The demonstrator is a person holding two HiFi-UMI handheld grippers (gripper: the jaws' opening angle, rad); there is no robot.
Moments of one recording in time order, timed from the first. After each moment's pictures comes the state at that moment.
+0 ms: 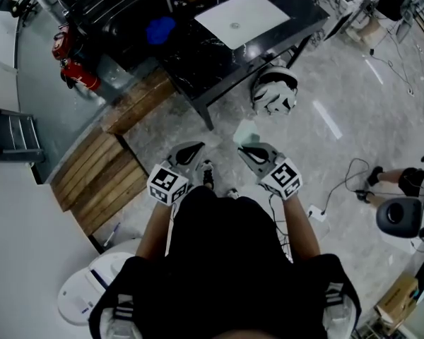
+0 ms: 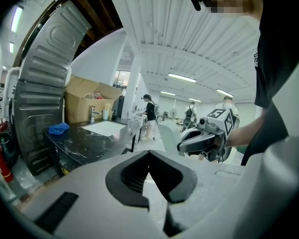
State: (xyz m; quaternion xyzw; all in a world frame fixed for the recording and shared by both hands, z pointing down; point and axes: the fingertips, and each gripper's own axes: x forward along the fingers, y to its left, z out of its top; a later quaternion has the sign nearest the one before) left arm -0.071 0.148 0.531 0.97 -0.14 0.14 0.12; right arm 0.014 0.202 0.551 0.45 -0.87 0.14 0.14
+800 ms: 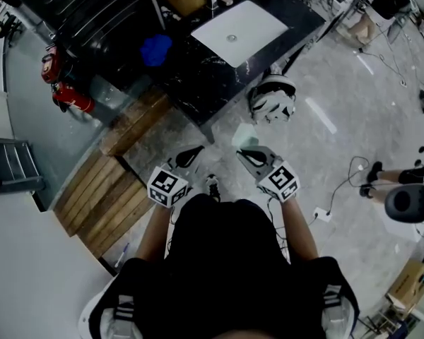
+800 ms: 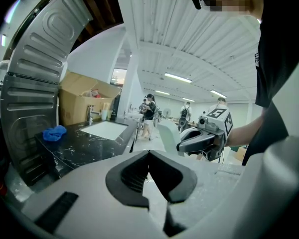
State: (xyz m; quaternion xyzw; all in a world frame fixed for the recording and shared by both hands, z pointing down) left arm -0.072 0.042 0.541 0.98 -0.09 0.15 0.12; right arm 0.007 0.102 0.561 0.49 -0.85 0.15 0.15
